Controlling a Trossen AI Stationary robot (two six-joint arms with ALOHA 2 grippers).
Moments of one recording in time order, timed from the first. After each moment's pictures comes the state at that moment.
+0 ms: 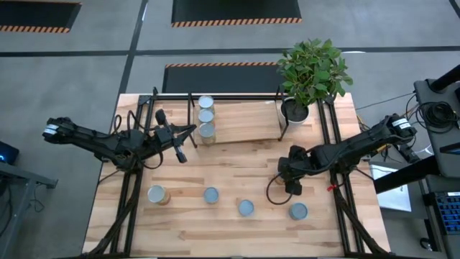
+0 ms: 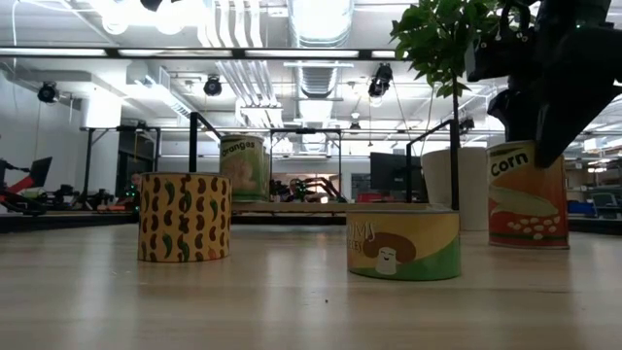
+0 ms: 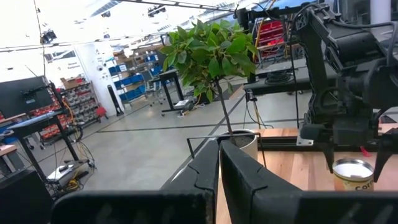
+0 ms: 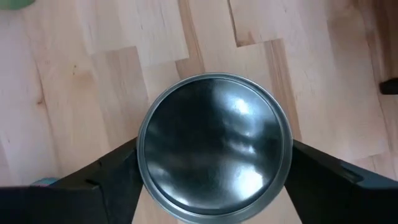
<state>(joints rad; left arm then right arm) -0.23 0.85 0.64 0.31 -0.72 0.30 0.30 1.29 0.84 -0.82 0.13 0.47</state>
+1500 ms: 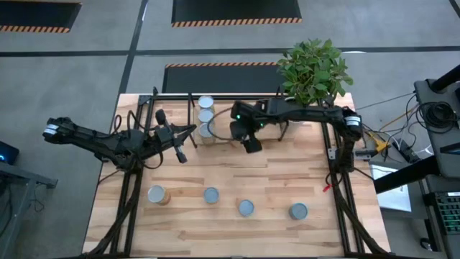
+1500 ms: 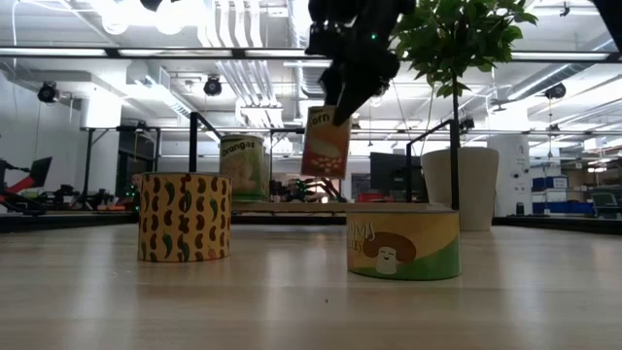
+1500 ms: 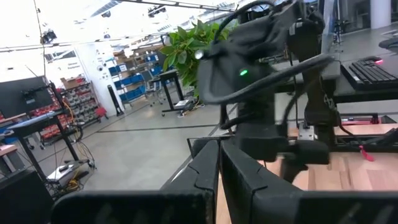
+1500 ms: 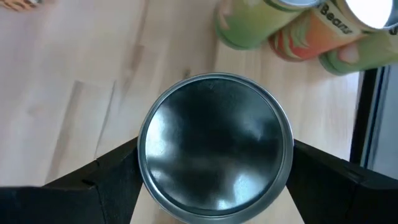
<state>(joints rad) -0.23 0.85 0.64 0.31 -0.72 0.30 -0.21 1.85 1.71 -0.94 -0.06 -0.50</state>
